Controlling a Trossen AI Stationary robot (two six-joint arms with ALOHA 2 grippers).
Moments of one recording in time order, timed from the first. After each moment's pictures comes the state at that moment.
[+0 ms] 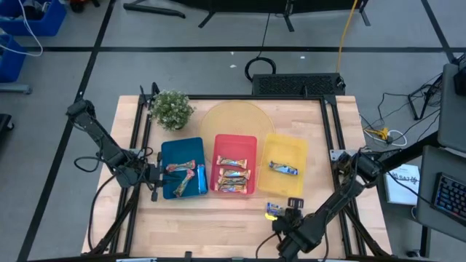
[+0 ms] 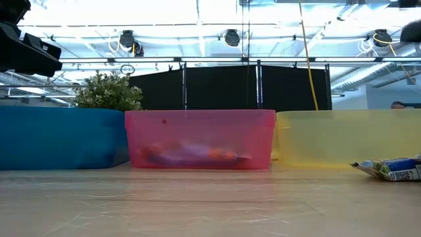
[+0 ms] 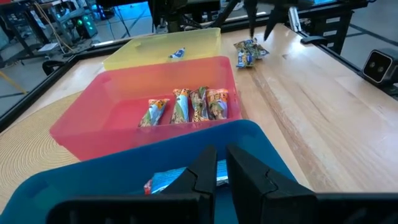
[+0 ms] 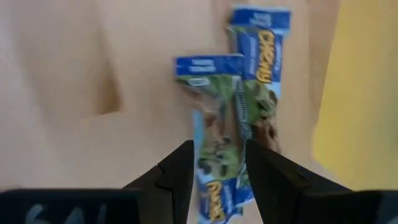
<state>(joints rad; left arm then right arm) -0.84 0.53 0.16 -0.03 -0.74 -0.16 0.82 1.98 1.45 -1.17 0.23 0.97</state>
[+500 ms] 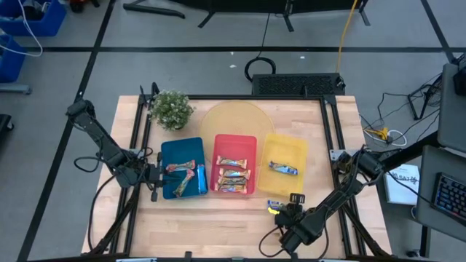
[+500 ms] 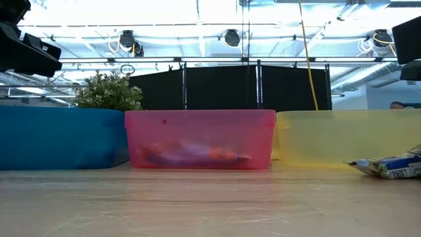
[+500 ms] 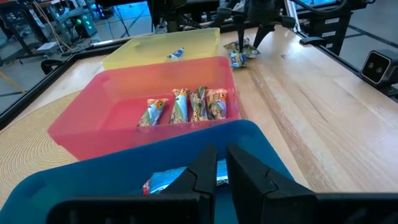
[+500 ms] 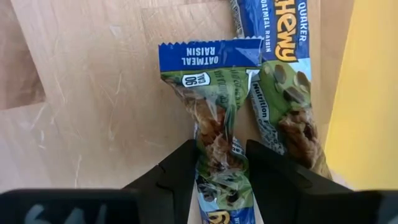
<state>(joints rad) -0.84 0.53 0.16 -0.03 -0.74 -0.17 0.81 1.97 1.21 -0.94 0.19 0.98</state>
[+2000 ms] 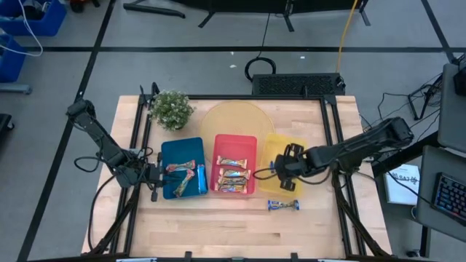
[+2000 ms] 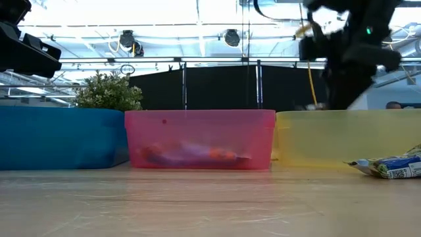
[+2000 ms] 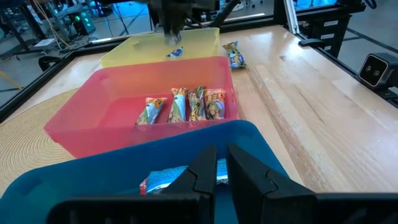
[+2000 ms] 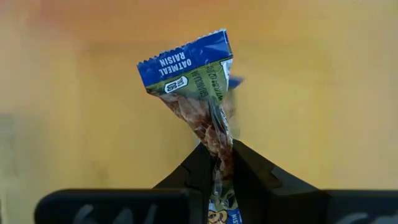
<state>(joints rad) -0.84 0.53 0.16 -0.03 -0.73 -0.19 0.27 1.37 0.85 -0.80 0.31 0.50</state>
